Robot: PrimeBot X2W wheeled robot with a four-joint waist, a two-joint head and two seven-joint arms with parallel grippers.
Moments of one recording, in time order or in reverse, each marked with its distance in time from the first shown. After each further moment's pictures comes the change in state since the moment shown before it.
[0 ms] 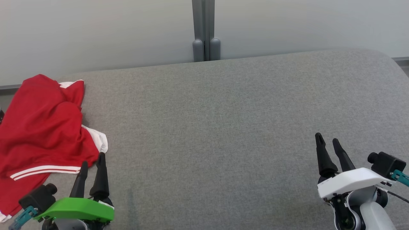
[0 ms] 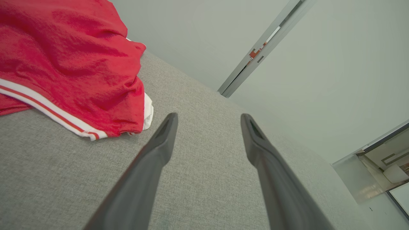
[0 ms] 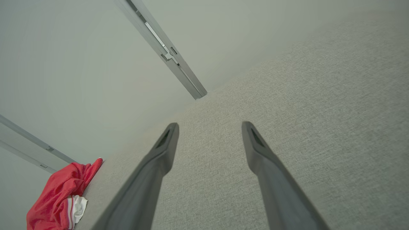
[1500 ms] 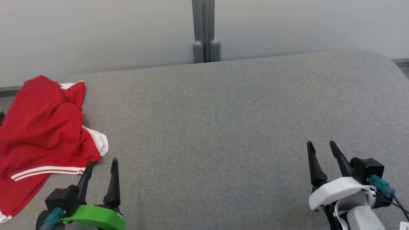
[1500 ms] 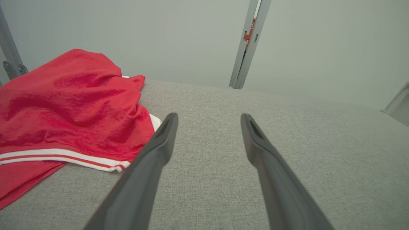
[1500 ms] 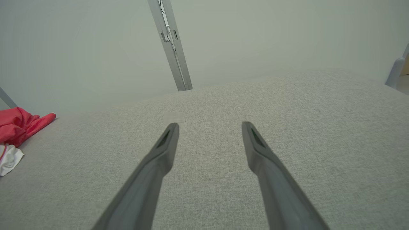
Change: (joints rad) left arm 0.018 0.015 -0.040 0.019 0.434 -0.001 -0.113; right arm -0.003 0.008 0.008 0.080 -0.399 0.000 -0.112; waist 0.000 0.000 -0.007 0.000
